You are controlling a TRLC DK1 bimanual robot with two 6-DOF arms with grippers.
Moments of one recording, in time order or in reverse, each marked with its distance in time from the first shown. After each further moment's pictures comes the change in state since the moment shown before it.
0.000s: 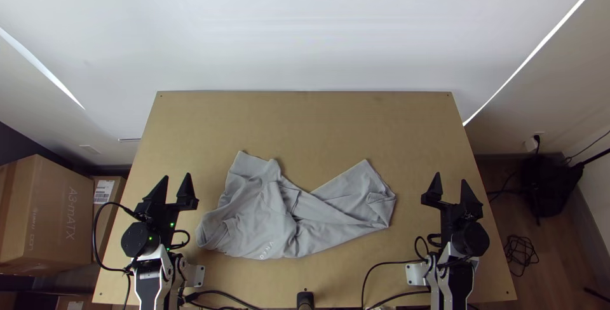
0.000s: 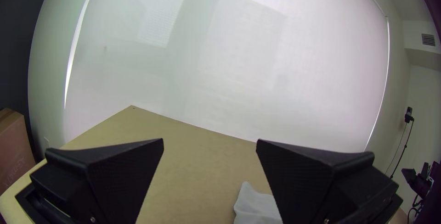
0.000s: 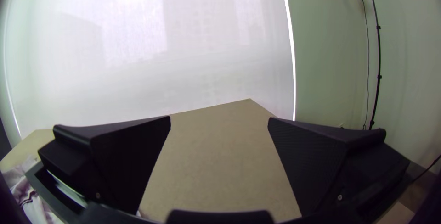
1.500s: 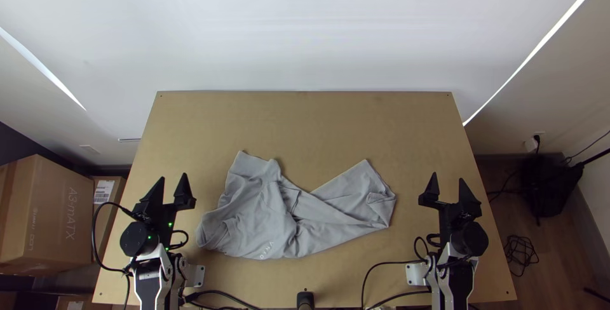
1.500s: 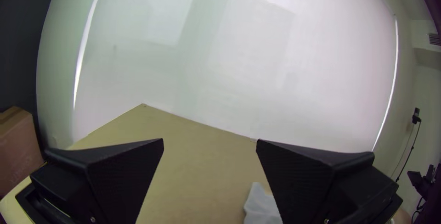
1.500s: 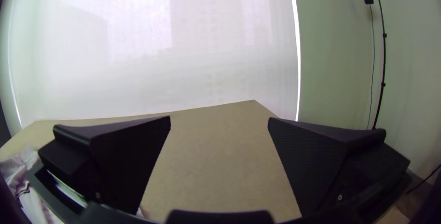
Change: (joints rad) left arm 0.040 0.000 0.010 -0.052 -0.012 0.013; right arm 0.039 0.000 0.000 0.000 0.004 -0.052
